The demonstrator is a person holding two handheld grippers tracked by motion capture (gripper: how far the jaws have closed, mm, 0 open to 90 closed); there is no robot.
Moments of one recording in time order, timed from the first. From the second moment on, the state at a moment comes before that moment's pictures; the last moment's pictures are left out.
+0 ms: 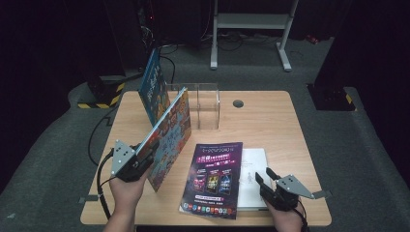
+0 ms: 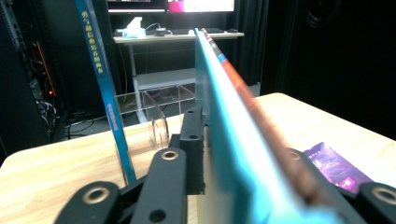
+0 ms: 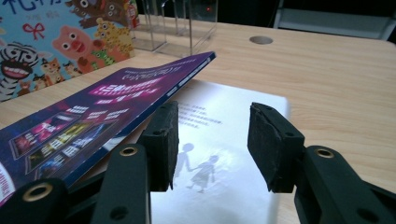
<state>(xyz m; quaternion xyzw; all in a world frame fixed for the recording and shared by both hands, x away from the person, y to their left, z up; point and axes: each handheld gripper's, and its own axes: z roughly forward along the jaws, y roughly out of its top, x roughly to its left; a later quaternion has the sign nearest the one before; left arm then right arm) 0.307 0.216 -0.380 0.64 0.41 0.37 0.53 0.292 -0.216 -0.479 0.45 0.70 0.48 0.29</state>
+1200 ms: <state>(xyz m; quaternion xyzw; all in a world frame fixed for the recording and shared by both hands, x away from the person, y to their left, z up) 0.302 0.214 -0.344 0.63 0.43 0.38 0.52 0.309 -0.234 -0.482 0.43 0.71 0.48 0.27</state>
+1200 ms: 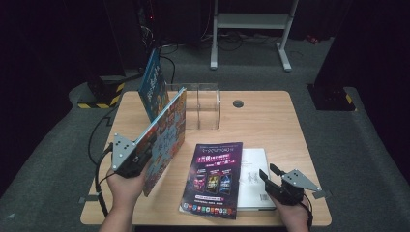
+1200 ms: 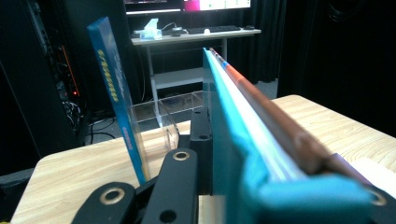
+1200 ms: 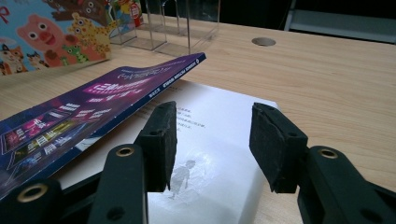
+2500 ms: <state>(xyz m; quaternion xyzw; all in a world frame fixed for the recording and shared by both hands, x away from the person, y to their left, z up) 0.379 0.206 -0.330 0.57 0.48 0.43 0.51 0.308 -0.236 -0.480 0.43 0.71 0.49 0.27</state>
